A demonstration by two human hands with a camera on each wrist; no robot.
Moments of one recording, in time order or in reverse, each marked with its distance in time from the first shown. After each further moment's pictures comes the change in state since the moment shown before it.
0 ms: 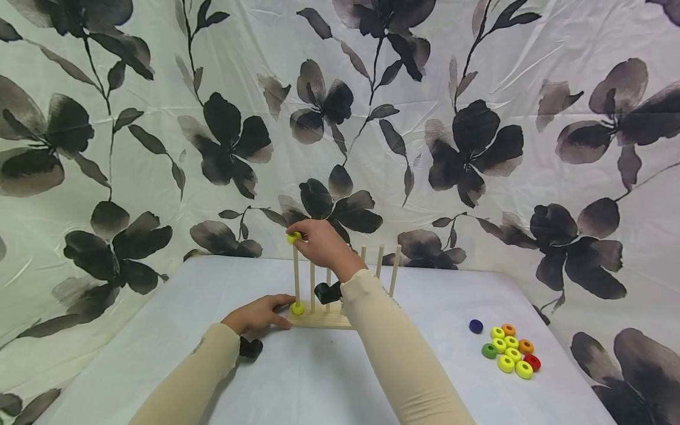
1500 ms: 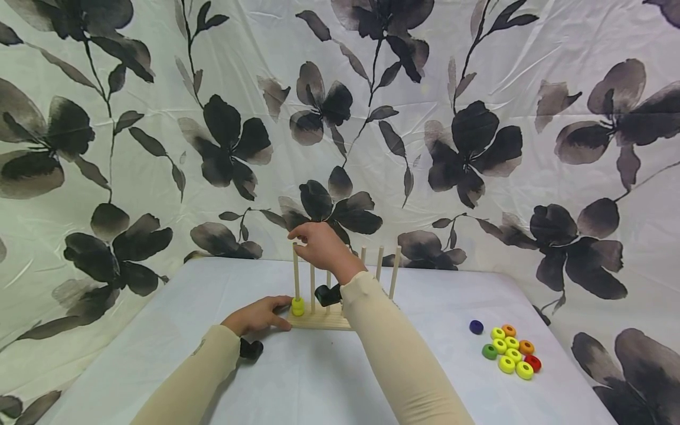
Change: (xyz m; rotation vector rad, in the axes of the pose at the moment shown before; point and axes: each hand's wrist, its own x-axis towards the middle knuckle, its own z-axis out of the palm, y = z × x) left_hand 0.004 -0.004 -0.001 0.001 0.005 0.006; right_hand -0.002 0.000 0.000 -0.077 -0.022 0.025
